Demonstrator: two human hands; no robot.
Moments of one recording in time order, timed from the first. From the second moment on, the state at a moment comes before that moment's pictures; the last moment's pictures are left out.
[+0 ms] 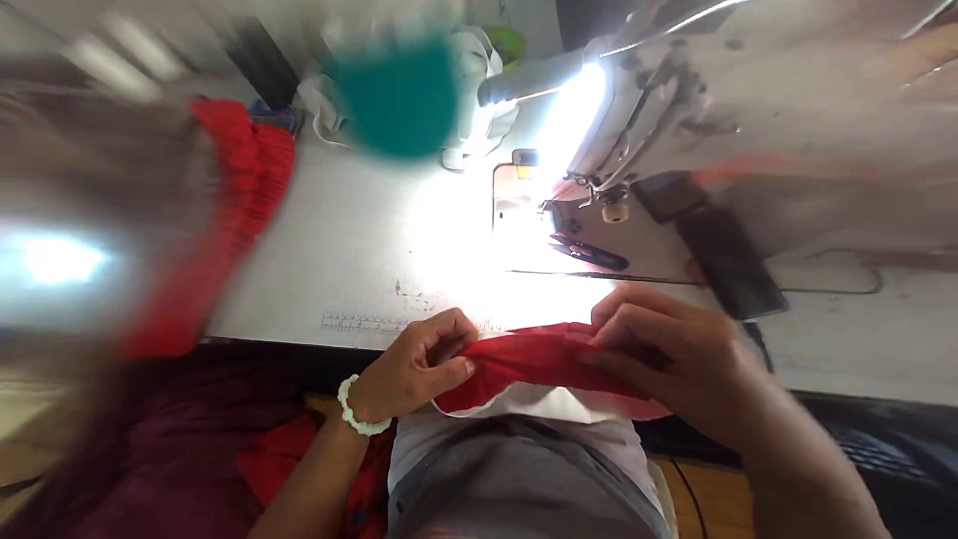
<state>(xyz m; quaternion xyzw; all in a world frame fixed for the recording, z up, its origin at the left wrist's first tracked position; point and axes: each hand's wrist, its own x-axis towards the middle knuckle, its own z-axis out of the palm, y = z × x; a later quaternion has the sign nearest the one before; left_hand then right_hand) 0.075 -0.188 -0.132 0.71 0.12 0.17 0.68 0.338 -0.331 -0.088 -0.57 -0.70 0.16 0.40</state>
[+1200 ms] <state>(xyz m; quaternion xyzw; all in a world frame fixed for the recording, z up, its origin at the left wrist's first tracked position) 0.113 -0.208 -0.117 0.73 0.23 0.29 0.58 0.302 -0.344 -0.118 -0.60 -0.58 0.19 0.51</state>
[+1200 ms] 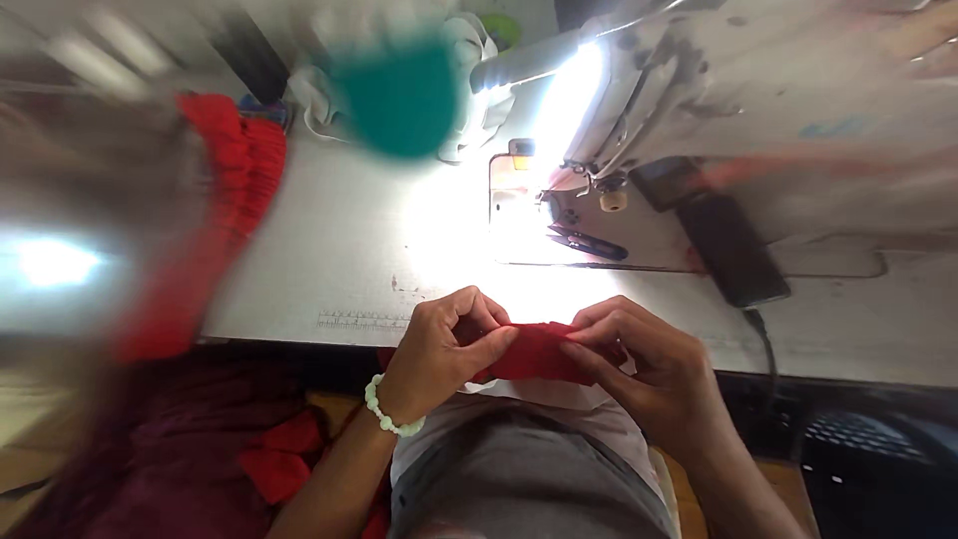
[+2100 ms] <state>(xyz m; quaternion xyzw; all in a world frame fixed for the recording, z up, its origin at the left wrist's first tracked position) 0.116 -0.212 -0.110 0.76 0.25 0.23 0.56 0.286 -0.336 -0.125 -0.61 -0.56 0.20 0.52</state>
